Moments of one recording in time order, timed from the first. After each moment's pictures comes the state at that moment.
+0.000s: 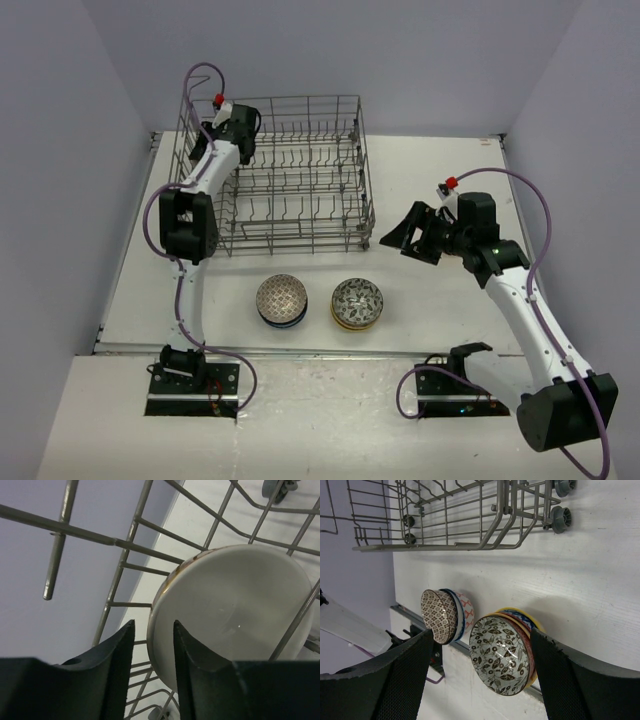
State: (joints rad) left arm -0.18 2.37 2.15 -0.65 -1.05 0.00; right arm 0.19 1.01 0.89 -0.57 -0.52 0.65
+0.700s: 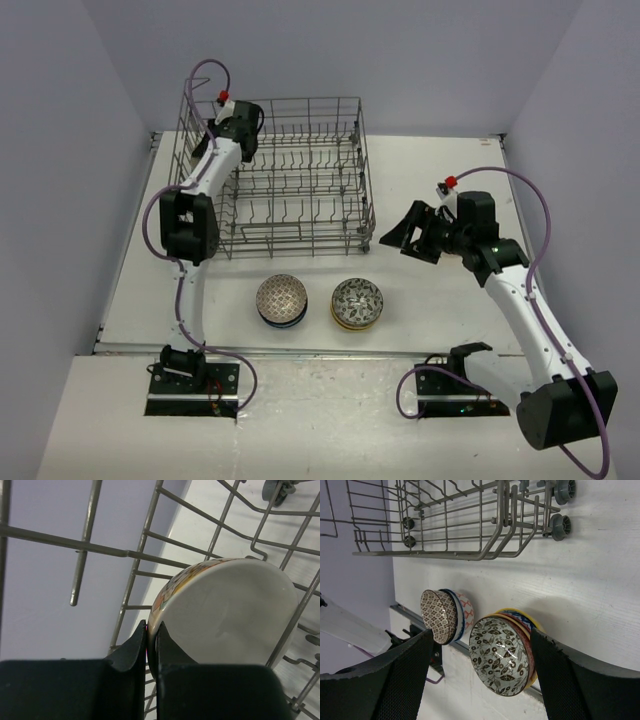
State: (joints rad) left arm -0.20 2.36 2.19 -0.73 -1.05 0.03; right arm 0.19 1.02 0.90 -0.57 -0.52 0.65
